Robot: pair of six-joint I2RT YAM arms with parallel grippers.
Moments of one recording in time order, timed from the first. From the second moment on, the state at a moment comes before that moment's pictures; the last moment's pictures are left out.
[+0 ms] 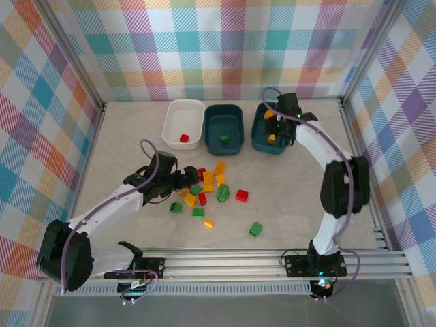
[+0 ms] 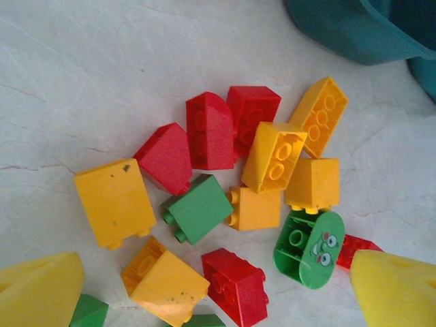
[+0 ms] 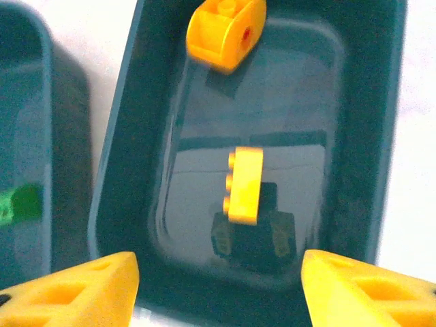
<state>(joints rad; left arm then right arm) -0.48 1.21 0.76 -0.45 0.05 -0.82 0.28 1.76 1.45 -0.61 0.06 0.33</state>
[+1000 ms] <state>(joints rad) -0.48 1.22 0.68 -0.48 -0.10 -0.96 0.95 1.32 0.68 -0.71 -0.01 1.20</state>
